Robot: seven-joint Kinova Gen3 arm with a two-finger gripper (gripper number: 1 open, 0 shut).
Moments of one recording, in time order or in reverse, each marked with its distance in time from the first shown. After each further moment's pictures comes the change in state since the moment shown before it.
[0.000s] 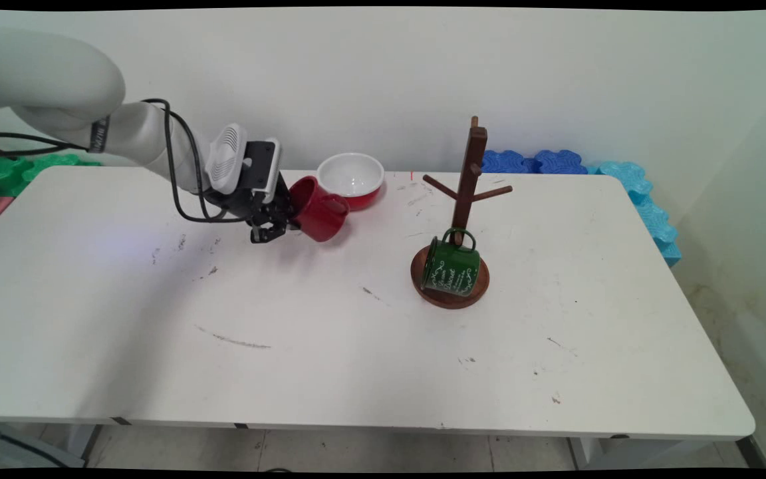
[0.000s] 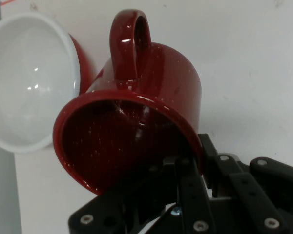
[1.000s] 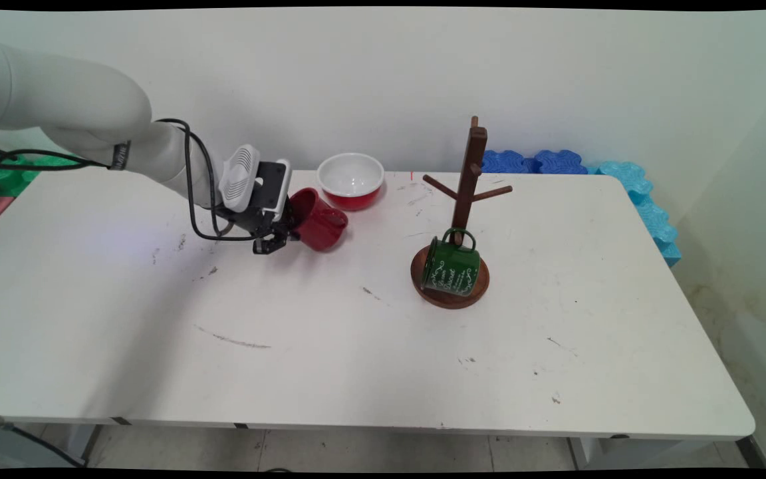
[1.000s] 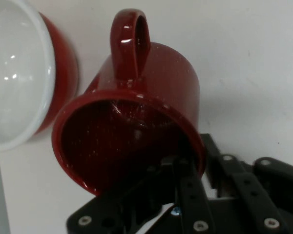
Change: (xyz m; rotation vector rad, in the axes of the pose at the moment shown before) arm -0.001 0.010 0.026 -0.007 -0.061 0.039
